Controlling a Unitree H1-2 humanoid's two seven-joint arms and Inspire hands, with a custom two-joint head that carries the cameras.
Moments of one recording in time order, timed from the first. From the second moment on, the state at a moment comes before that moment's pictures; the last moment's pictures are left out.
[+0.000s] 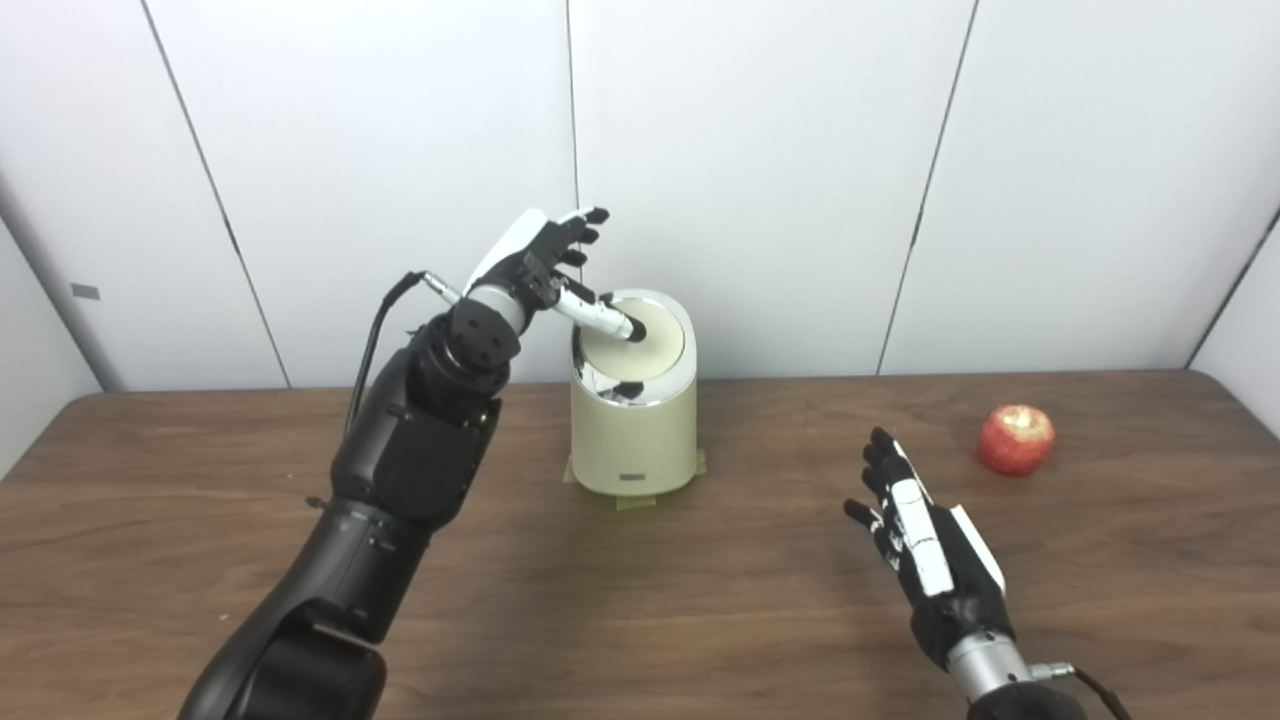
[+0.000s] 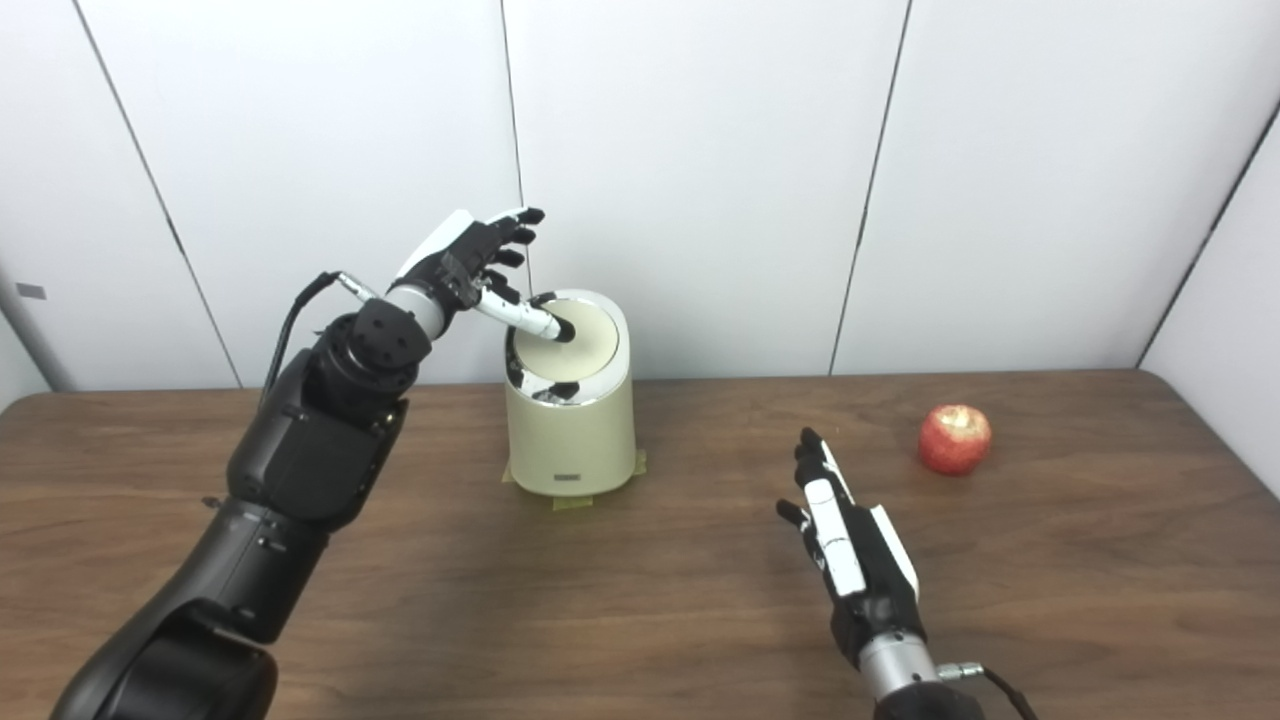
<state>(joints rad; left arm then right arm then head) -0.98 0.16 -0.25 0.44 0.50 0.47 -0.24 -0.06 -0.07 -0.05 -0.23 0.04 0.30 0.04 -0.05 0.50</state>
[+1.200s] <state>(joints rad) -1.08 0.19 -0.38 0.48 0.62 0.47 -0.33 -0.06 -0.05 -0.04 -0.24 0.03 0.32 0.03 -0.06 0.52</state>
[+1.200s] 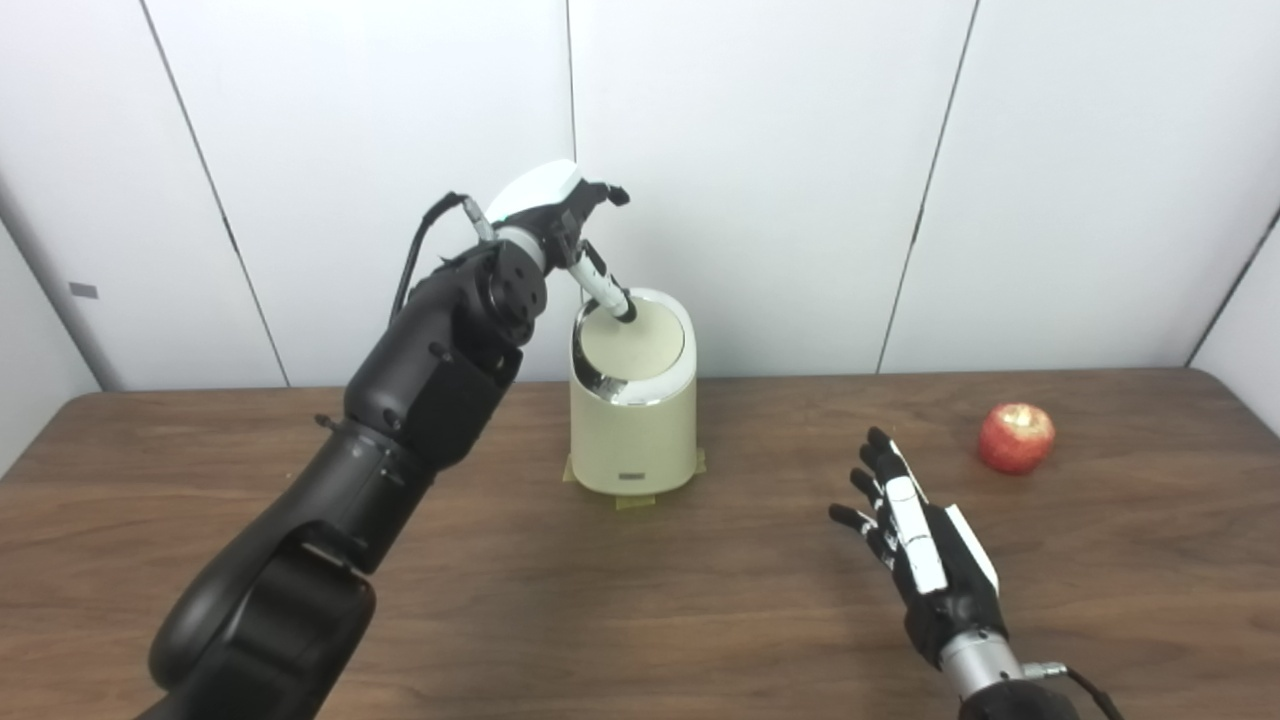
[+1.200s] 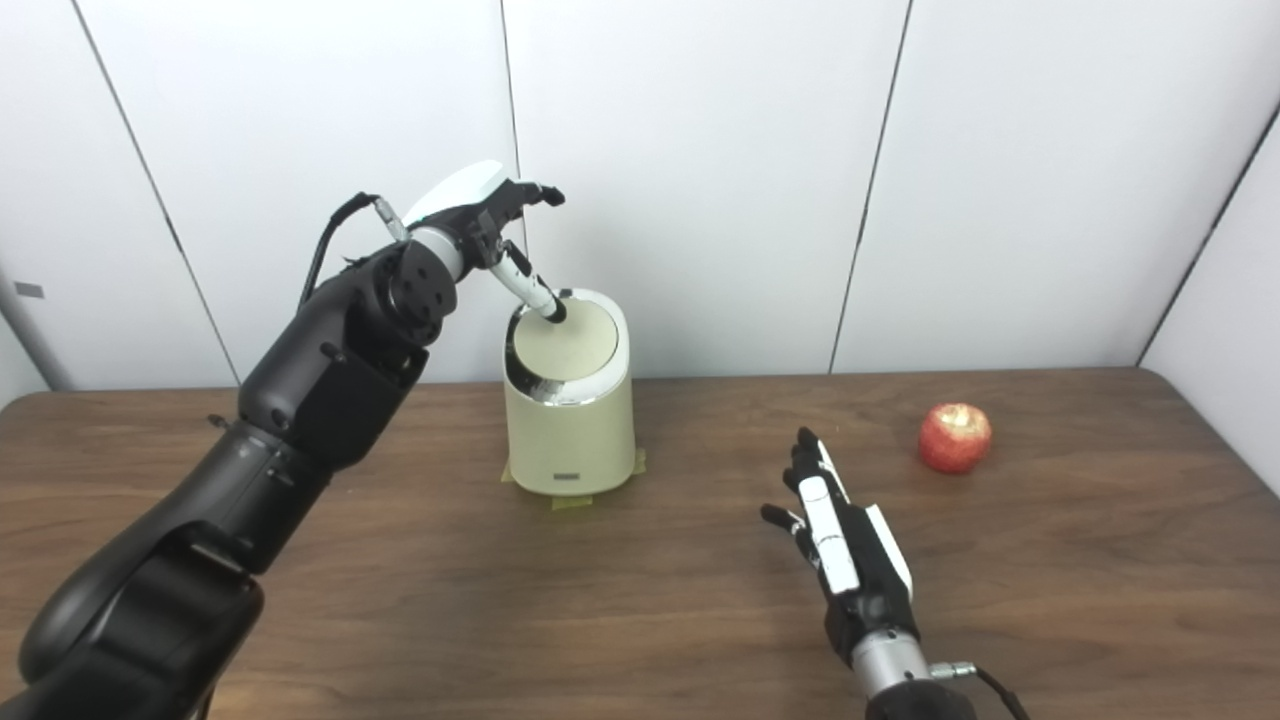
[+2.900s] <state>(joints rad) -1.07 0.21 -0.44 0.49 0.66 0.39 -0.33 -0.07 -0.06 -0.05 -0.22 0.04 0.31 0.03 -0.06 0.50</state>
